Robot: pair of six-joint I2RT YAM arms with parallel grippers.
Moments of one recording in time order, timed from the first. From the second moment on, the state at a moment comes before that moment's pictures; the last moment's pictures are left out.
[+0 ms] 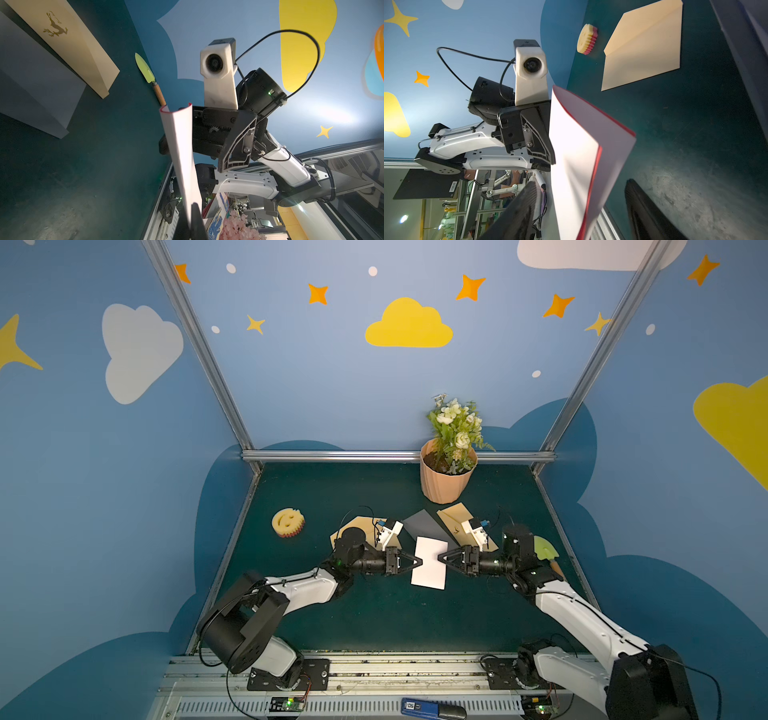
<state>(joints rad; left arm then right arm) -0.62 1.49 0.59 0.76 0.89 -1.09 0.34 1.07 0.54 0.01 -1.00 0.74</state>
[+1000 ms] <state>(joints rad) -0.59 1.51 0.61 0.77 0.91 -1.10 0.47 1.13 0.52 0.22 -0.95 0.91</state>
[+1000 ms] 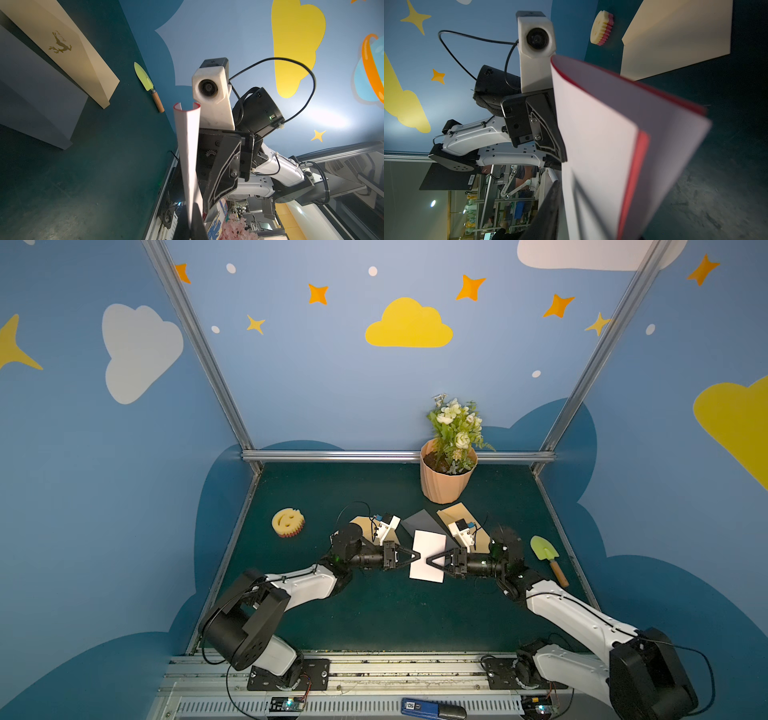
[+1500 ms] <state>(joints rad) -0.59 1.51 0.61 0.79 0.92 -1.12 0.48 1.18 0.52 0.28 -0.94 0.94</state>
